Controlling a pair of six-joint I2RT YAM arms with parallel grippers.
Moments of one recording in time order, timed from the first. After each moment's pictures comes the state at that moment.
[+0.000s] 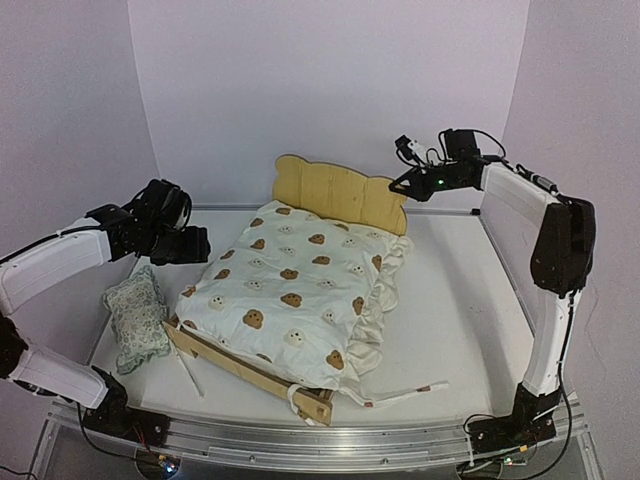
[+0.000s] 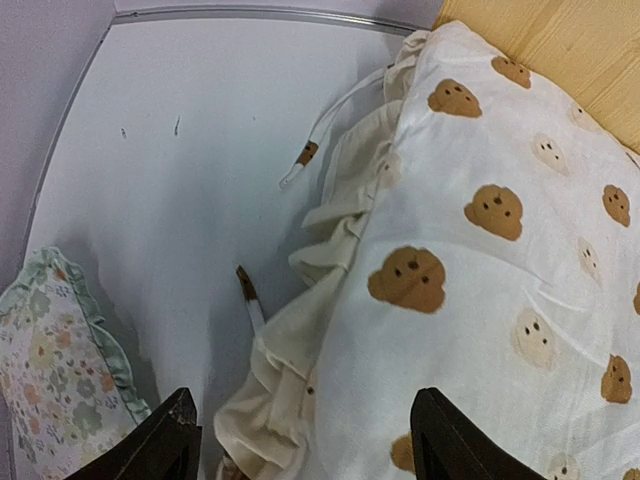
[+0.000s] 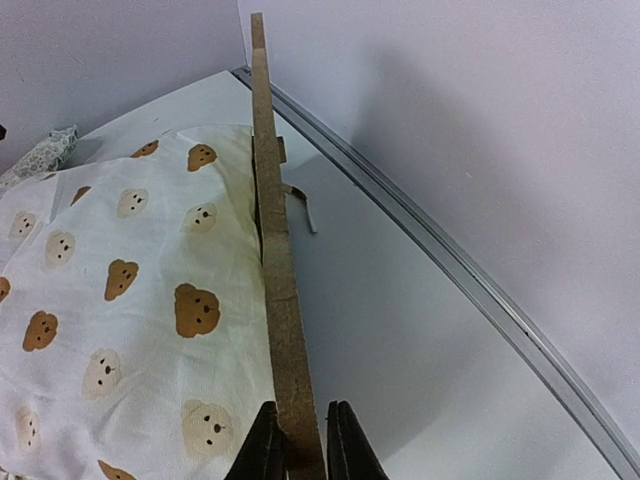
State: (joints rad) left arm -0.54 1.27 1.07 -0.63 -0.26 -0.48; right arm 0.22 2.06 1.92 -0.51 -0.64 -0.42
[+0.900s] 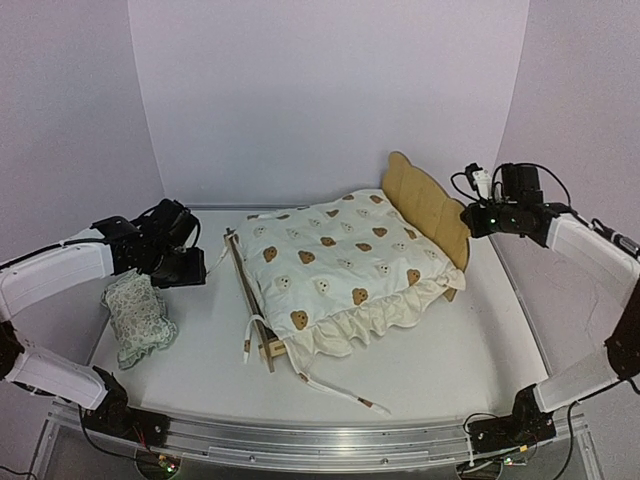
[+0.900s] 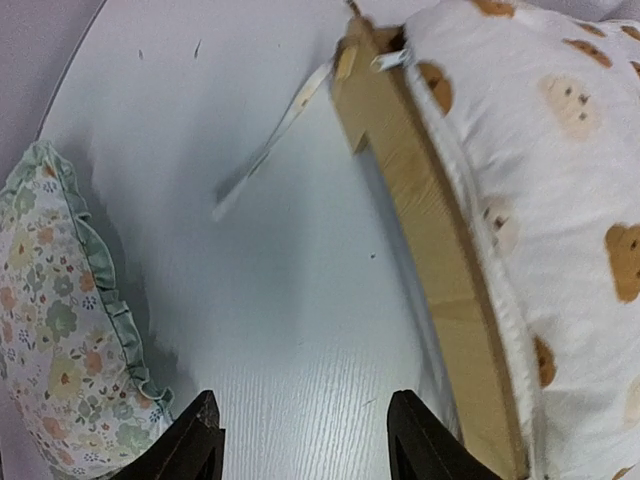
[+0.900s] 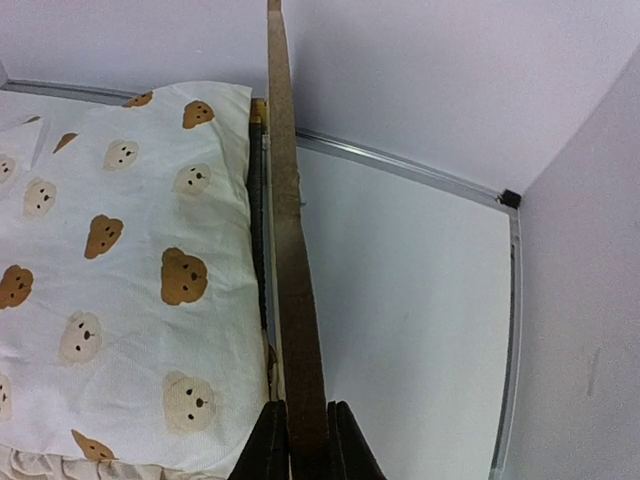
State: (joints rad) left arm -0.64 1.25 1.02 -0.75 -0.32 -0.65; right arm 0.17 1.39 1.16 -0.37 -0.02 -0.17
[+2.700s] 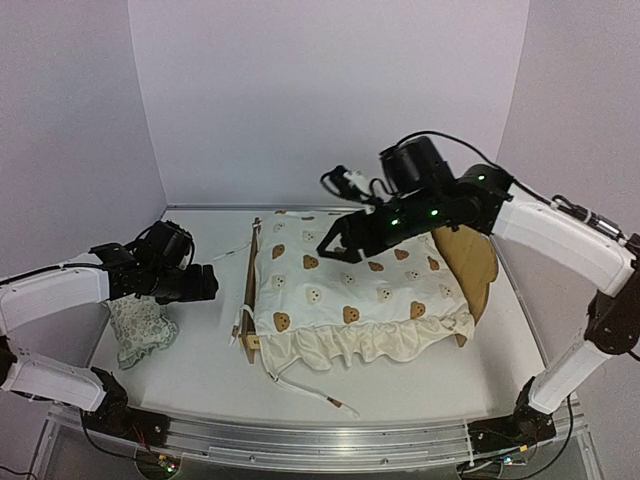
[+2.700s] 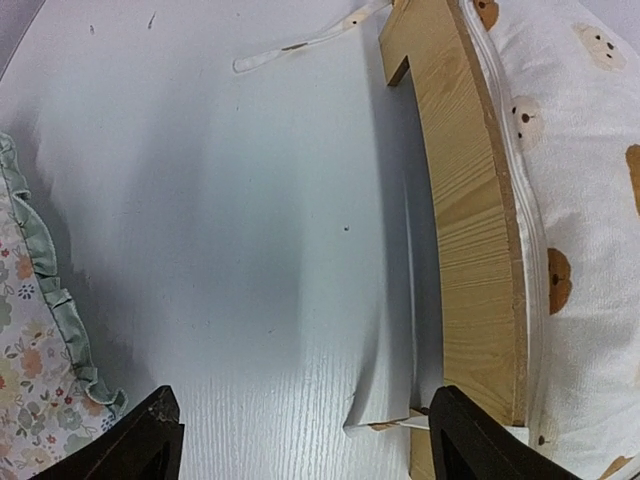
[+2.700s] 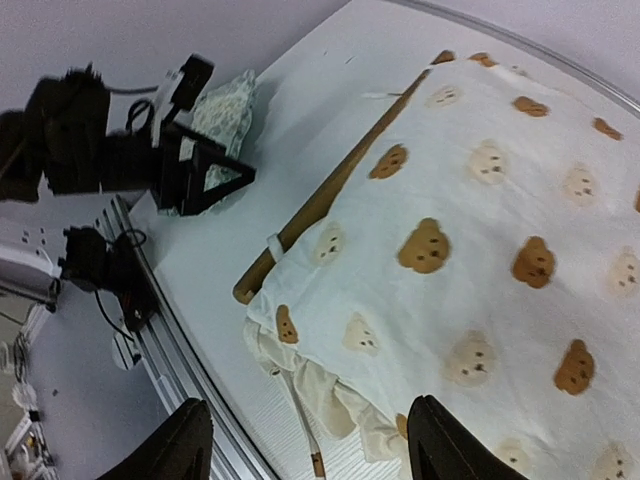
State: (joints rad) left arm -0.64 1.17 0.80 -0.54 -0.23 -0.63; right arm 0.89 1.56 1.62 -0.75 -0.22 0.28
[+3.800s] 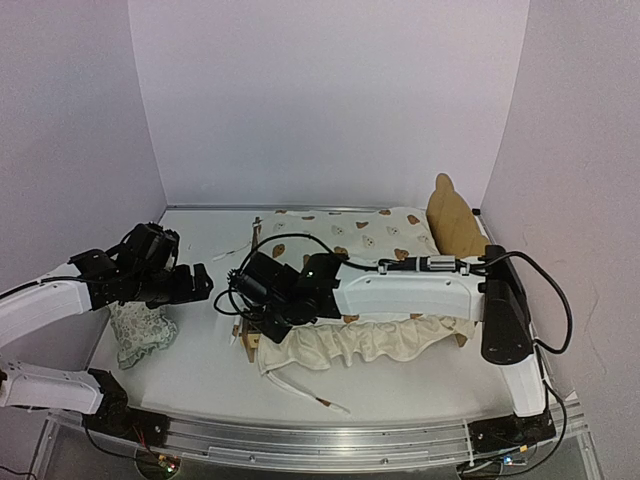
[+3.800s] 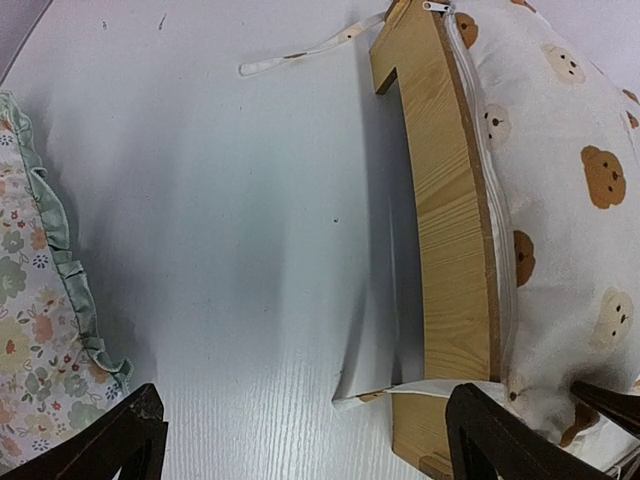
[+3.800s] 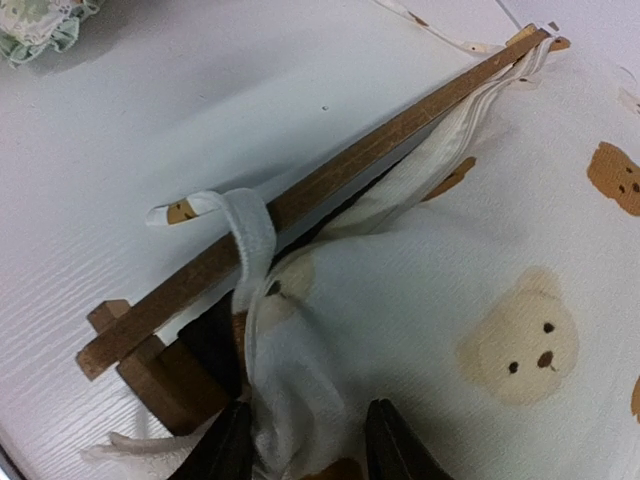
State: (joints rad) left arm -0.64 1.02 0.76 -0.59 -0.21 -0.68; right arm 1.25 2.20 1.92 -0.73 0.42 0.06
